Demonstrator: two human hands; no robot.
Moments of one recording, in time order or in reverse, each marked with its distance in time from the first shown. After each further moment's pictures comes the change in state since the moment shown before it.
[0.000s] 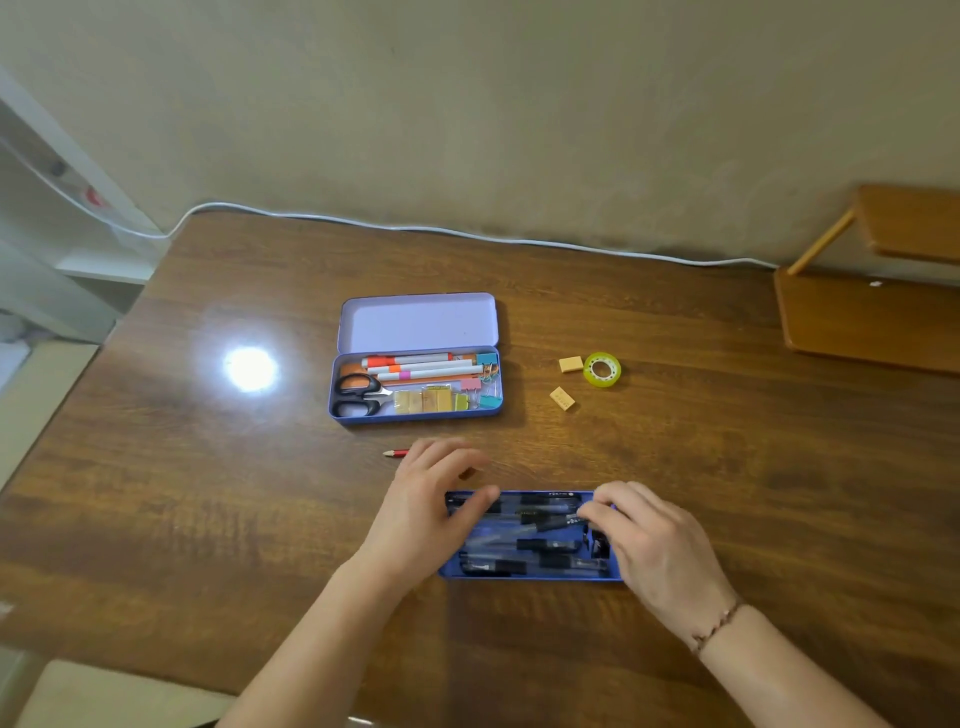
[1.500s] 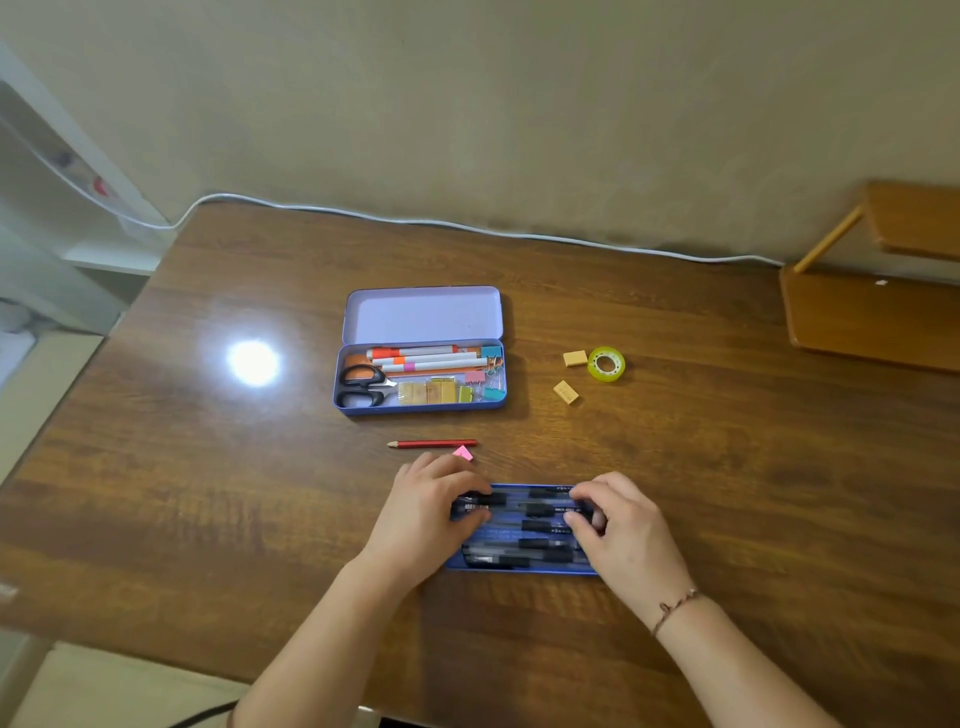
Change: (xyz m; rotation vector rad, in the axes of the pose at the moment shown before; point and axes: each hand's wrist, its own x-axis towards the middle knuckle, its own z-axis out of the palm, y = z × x) left_hand -0.011 -0.020 0.017 0.121 -0.072 -0.004; right_hand 0.009 -0.018 0.025 0.363 -0.082 0.461
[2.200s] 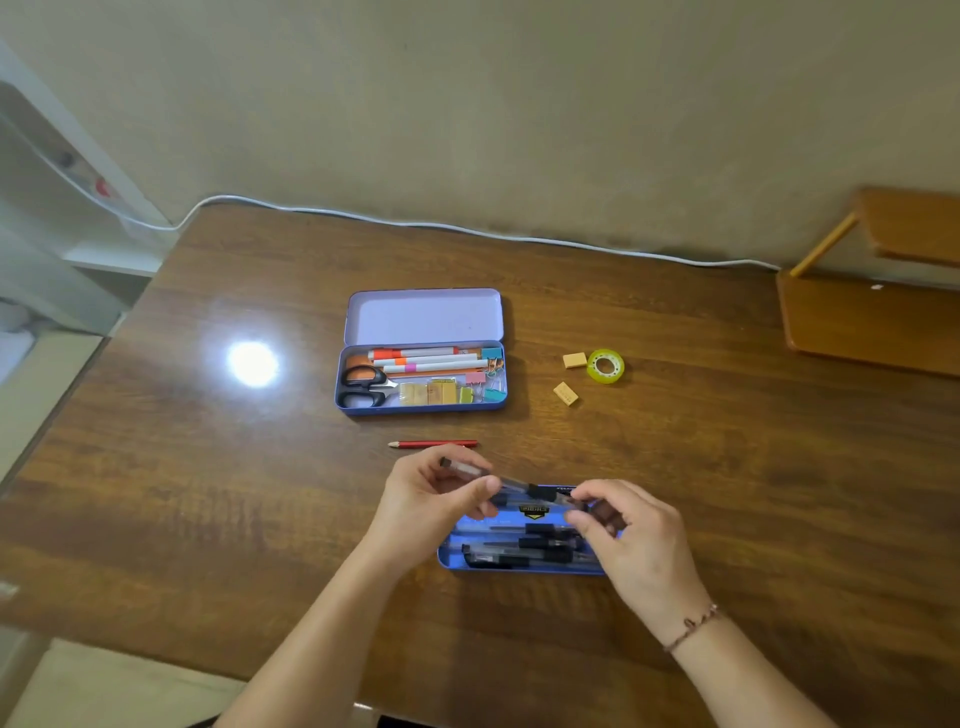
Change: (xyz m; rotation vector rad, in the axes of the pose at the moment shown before) left_hand 0.002 0.035 -0.028 -1.008 0.086 -0.349; right_hand -0.009 -0.015 -0.016 0.187 0.123 -0.062
